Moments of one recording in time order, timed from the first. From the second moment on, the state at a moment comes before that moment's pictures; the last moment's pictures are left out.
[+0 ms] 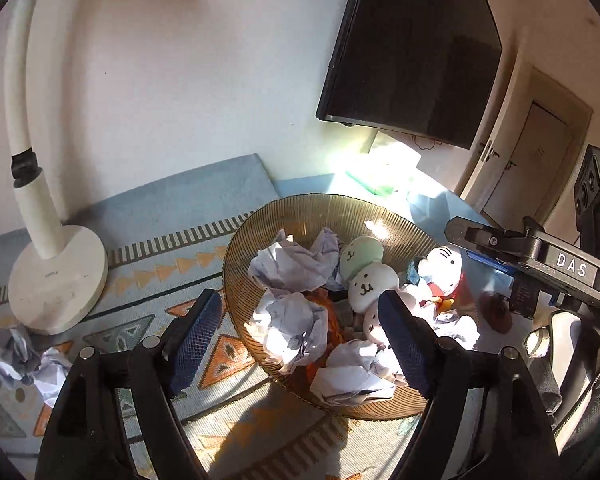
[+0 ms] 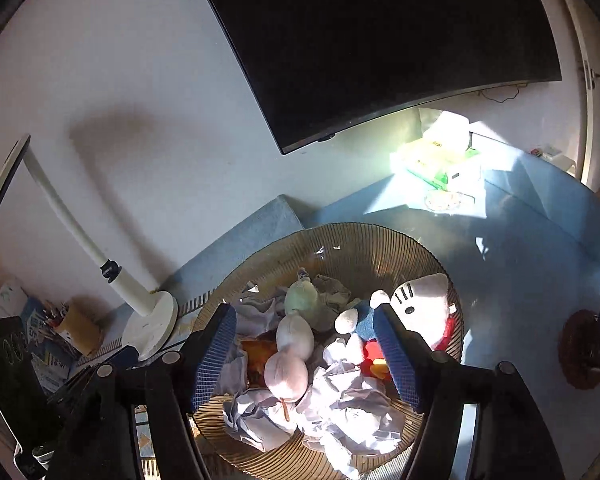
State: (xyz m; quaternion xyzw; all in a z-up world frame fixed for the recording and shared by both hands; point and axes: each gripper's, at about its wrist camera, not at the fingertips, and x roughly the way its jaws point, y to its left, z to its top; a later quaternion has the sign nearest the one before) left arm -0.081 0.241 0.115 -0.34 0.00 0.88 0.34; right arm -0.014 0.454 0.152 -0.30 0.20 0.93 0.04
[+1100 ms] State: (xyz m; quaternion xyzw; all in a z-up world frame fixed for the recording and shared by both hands) left arm 0.020 0.014 0.039 -0.35 -0.06 0.93 0.08; right arm 0.007 0.248 0.033 -0.39 0.03 0.92 -0.08
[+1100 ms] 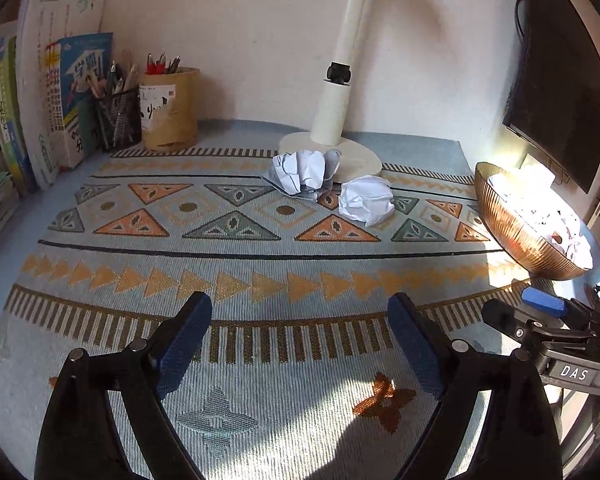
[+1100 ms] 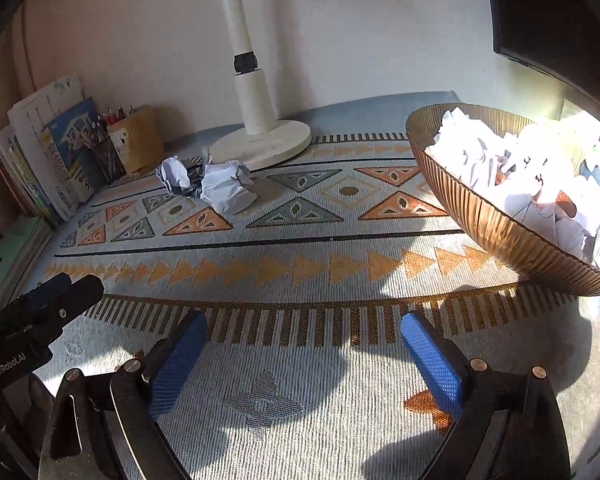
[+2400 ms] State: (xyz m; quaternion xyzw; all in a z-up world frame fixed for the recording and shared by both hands) left arm -0.072 -0.029 0.058 -0.41 -0.18 0.88 0.15; right arm -0.075 0.218 0.047 -0.45 0.04 0.88 -0.14
